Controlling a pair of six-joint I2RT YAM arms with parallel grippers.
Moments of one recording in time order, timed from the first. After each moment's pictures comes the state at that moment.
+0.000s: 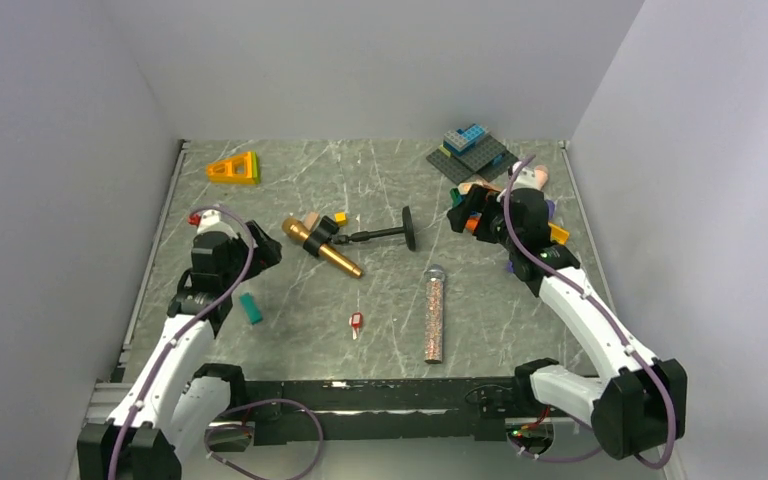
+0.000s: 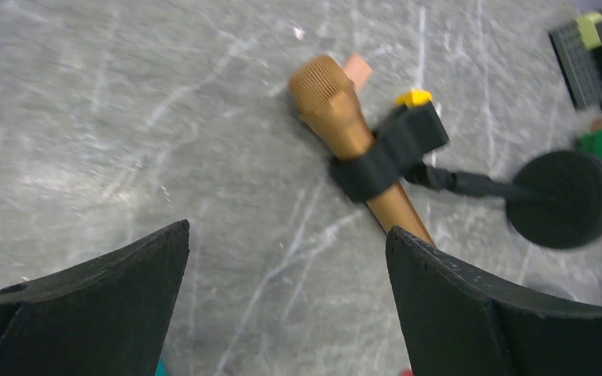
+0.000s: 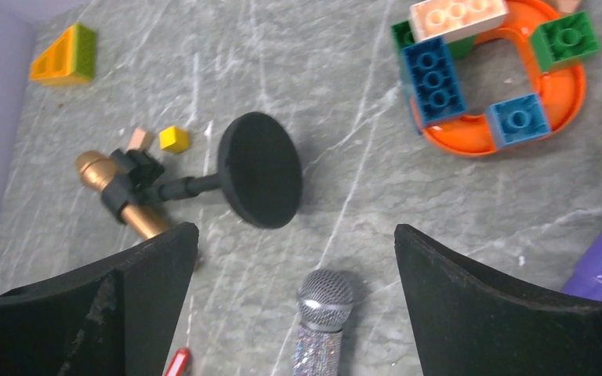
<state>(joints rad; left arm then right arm) -0.07 0.86 0.52 -0.16 -0.03 -0.54 0.26 1.11 0.82 -0.15 -0.03 0.49</state>
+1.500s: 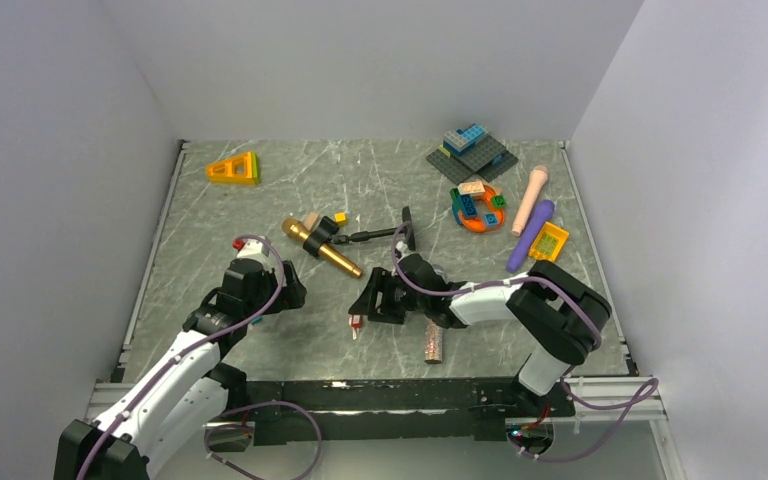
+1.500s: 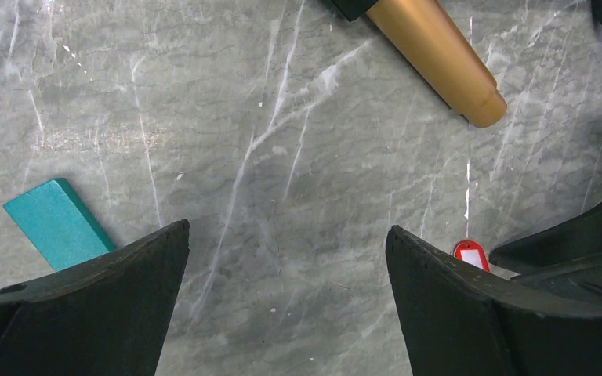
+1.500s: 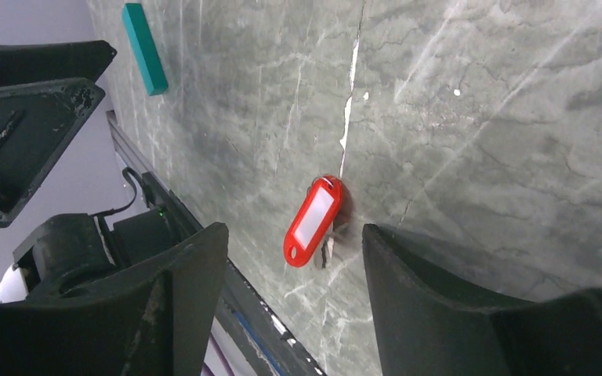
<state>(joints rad) -0.37 0.75 0.37 -0.30 -0.07 -0.48 0.88 1.64 0.60 0.40 -0.27 1.08</state>
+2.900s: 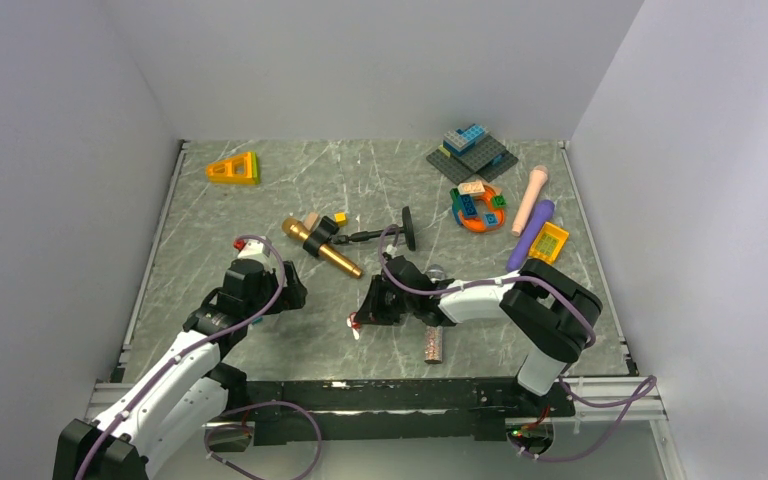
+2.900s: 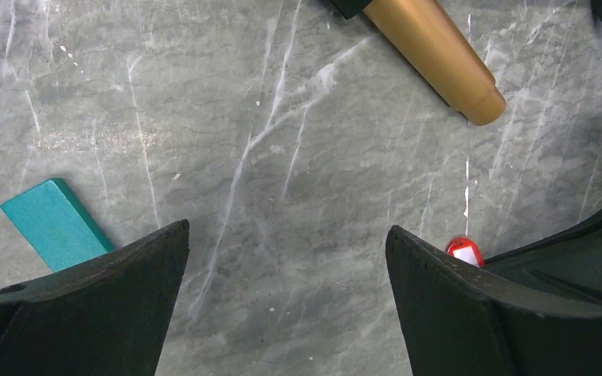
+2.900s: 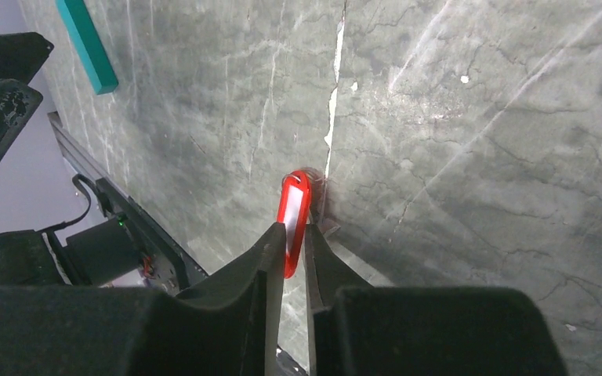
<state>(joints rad) -0.38 0.75 0.37 -0.30 -0.08 -0.48 0.94 1.69 0.69 0.26 -0.19 1.06</state>
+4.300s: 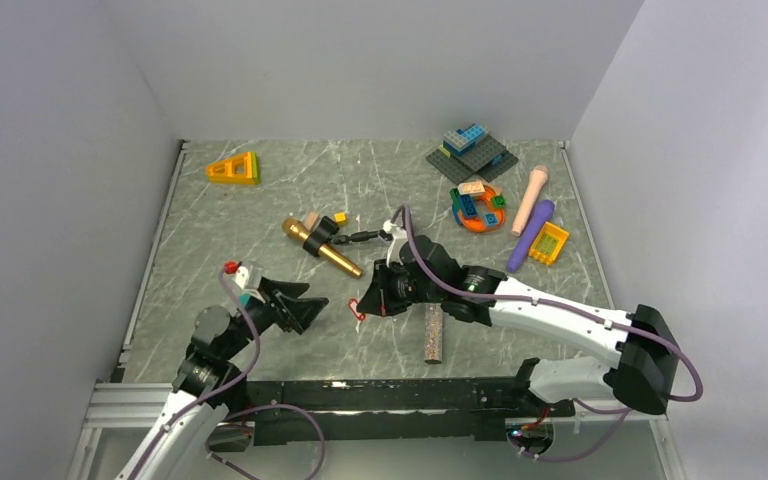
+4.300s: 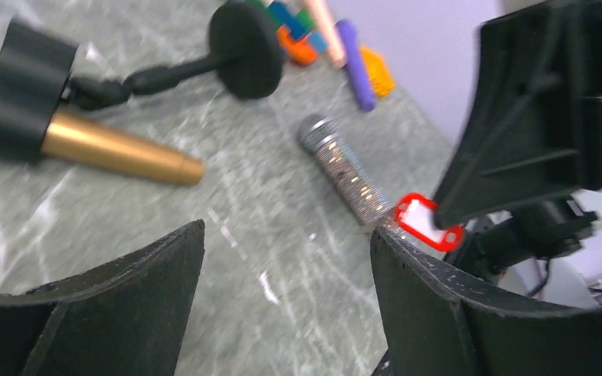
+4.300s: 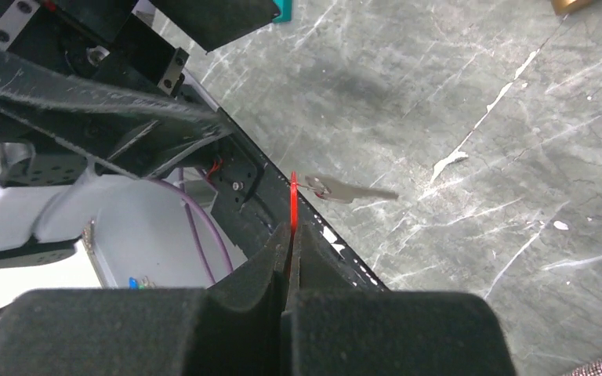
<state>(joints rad) -0.39 0.21 0.09 0.09 0.39 -0.54 1.01 1.25 0.88 -0.21 -0.19 0.76</state>
